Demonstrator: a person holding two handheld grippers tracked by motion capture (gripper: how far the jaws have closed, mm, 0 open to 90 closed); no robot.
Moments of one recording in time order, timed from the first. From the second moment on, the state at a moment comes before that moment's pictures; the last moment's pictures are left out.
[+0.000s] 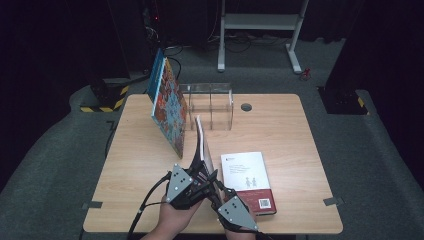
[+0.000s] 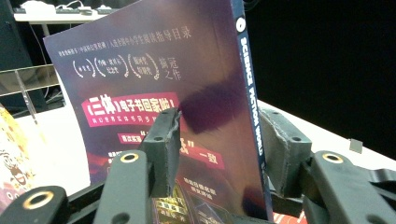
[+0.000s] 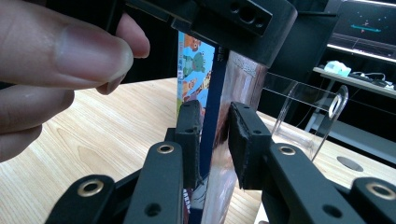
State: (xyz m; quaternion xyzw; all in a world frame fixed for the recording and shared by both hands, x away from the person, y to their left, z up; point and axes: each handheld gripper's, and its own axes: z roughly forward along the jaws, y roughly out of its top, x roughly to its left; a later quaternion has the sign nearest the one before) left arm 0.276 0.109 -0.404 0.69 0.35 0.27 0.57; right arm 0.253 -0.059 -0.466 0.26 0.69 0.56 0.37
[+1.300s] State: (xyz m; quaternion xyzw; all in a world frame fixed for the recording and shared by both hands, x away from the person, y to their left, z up) left arm 0.279 0.123 -0.405 0.68 0.32 0.25 0.61; right arm 0.268 -0.087 -0.467 0.30 0.70 0.58 0.29
